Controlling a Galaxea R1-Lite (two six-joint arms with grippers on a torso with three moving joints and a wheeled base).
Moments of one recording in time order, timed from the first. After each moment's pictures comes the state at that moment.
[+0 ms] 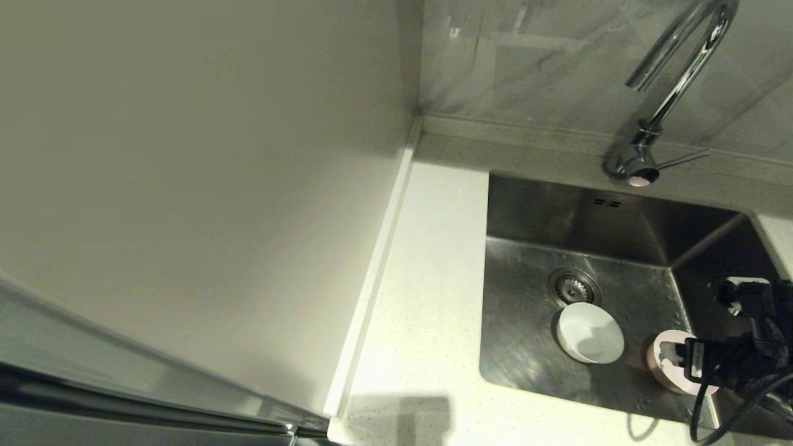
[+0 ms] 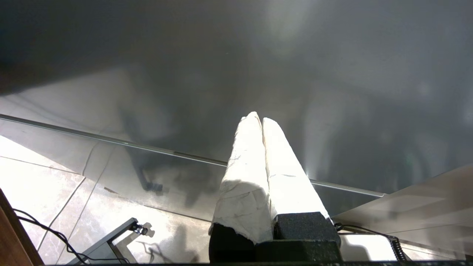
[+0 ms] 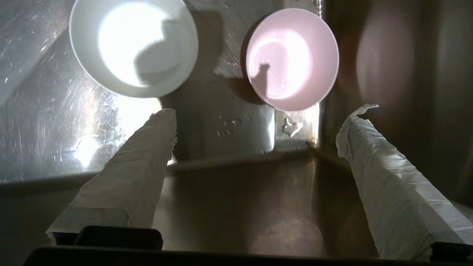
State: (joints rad) left arm 0.00 0.00 0.00 0.00 0.01 -0.02; right arm 0.02 1.54 -0.44 -0.39 -0.41 0.17
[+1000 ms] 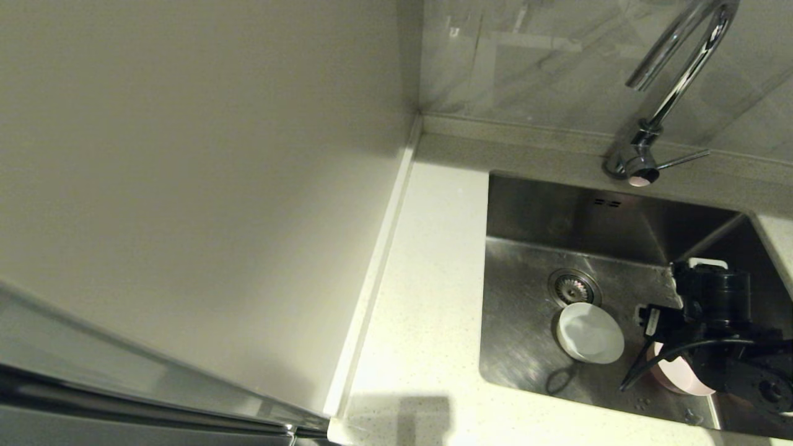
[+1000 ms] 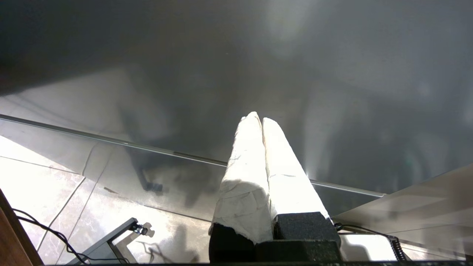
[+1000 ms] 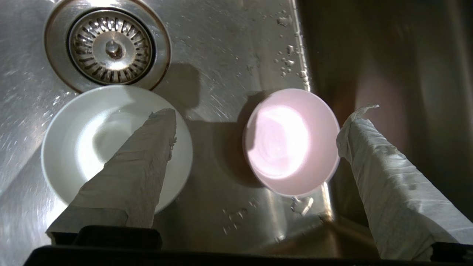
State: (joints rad) left arm 0.00 0.00 0.00 0.00 0.01 -0.02; right arm 0.03 1.90 -0.51 -0.88 -0.59 0.17
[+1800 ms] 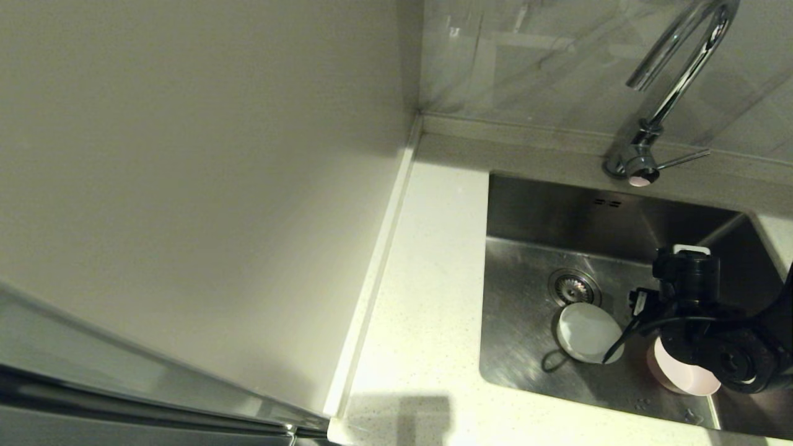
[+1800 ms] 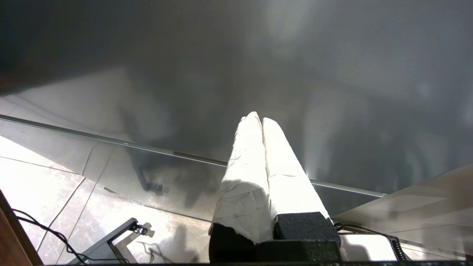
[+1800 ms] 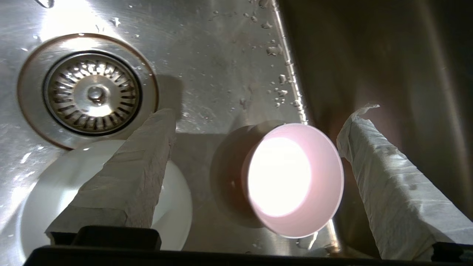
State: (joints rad) left arm 0.00 0.00 0.00 0.00 0.01 -0.02; right arm 0.02 2.00 -0.66 -0.89 -0.68 0.14
